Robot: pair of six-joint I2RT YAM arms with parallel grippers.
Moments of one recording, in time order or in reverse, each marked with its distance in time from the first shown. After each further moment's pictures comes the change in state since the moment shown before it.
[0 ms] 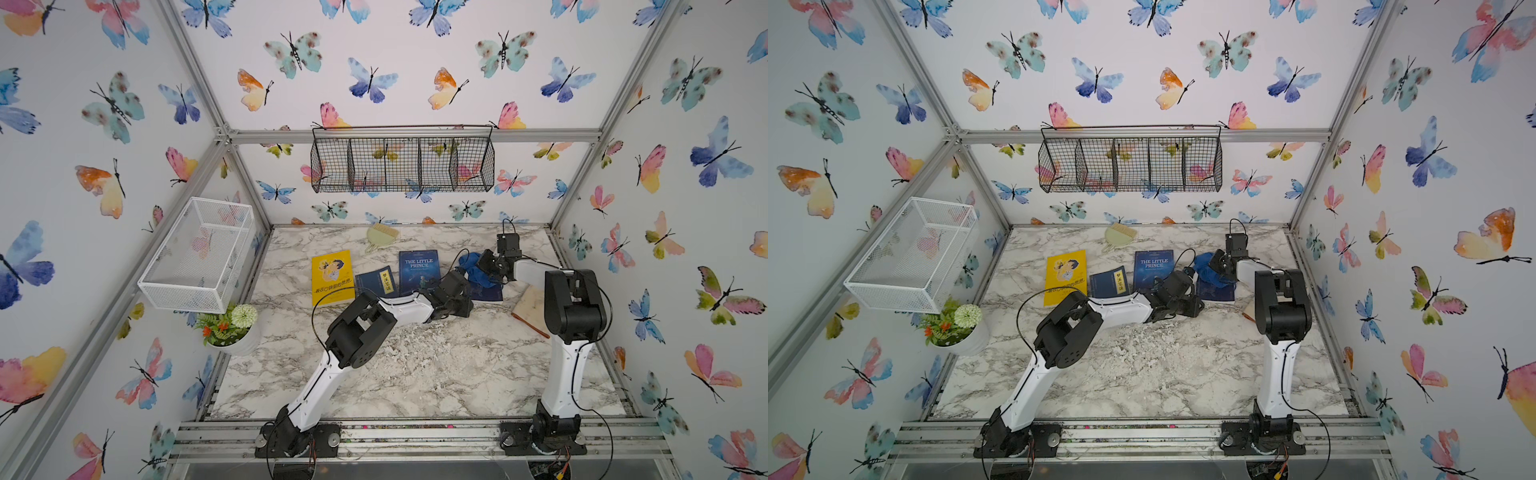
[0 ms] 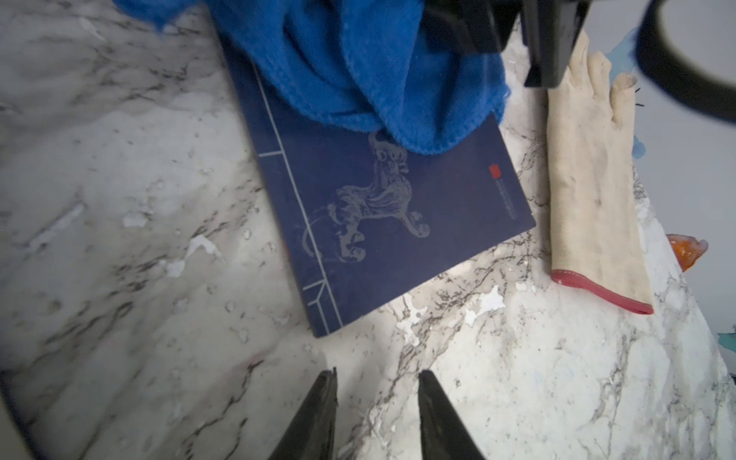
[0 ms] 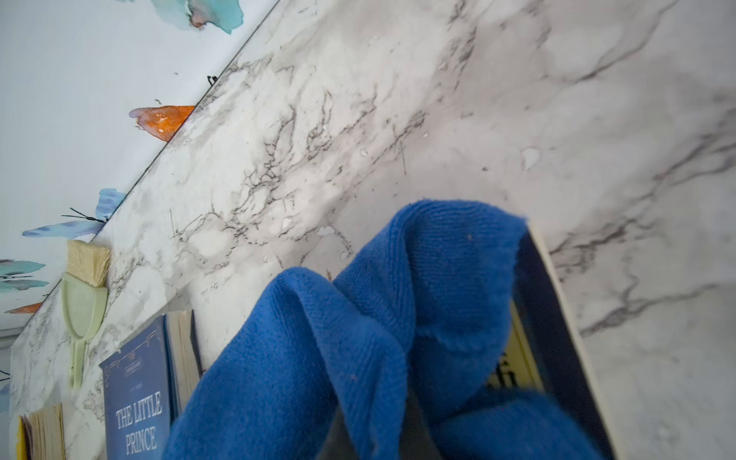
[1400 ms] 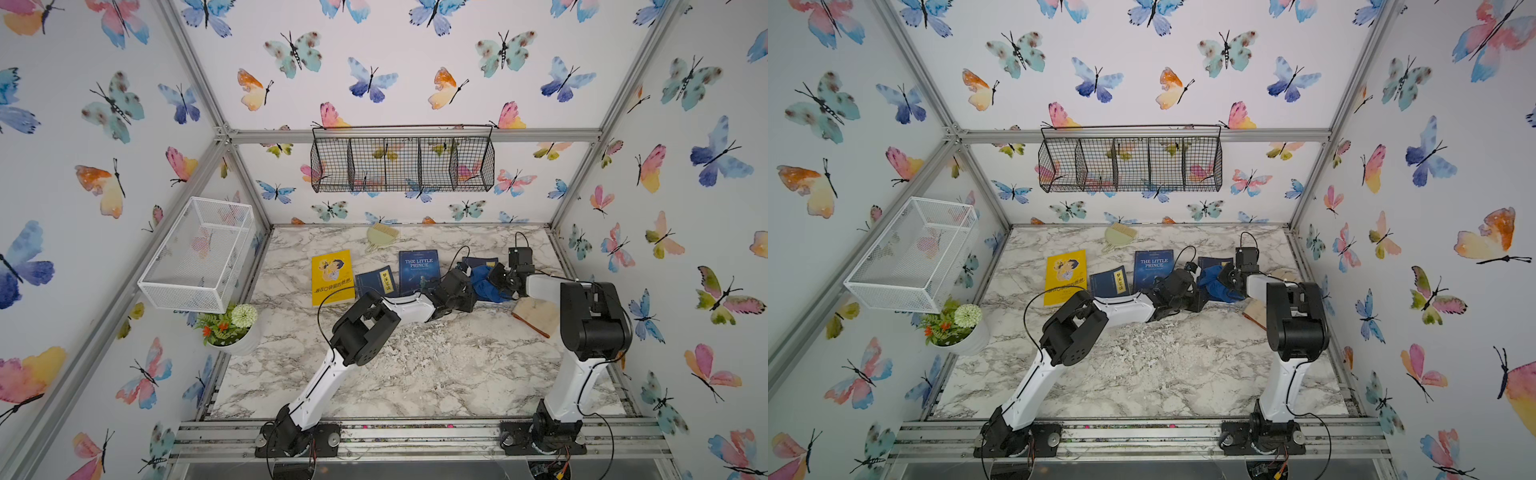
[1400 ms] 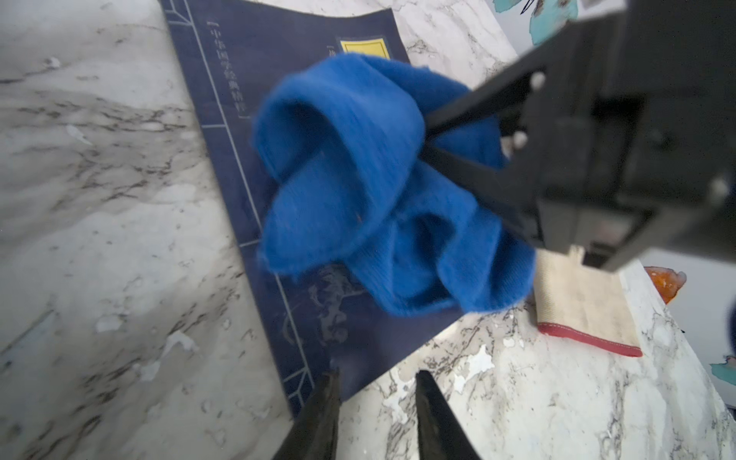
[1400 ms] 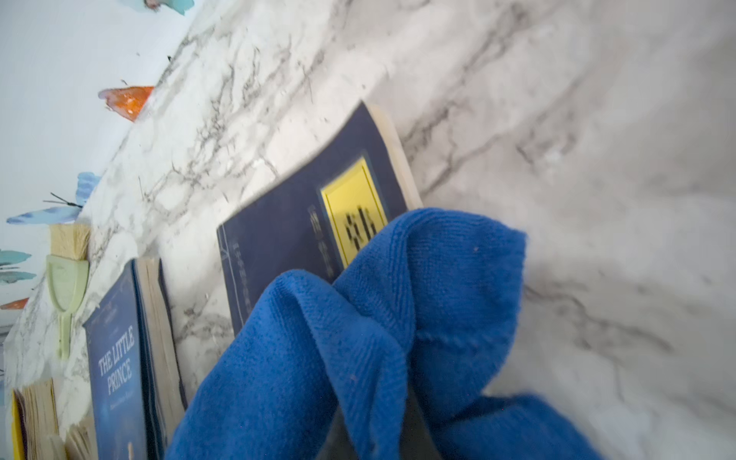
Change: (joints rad) left arm 0.000 0.060 0.032 0.137 0.004 -0.006; right arm -0.039 -0.125 -0.188 0.057 0.003 0.016
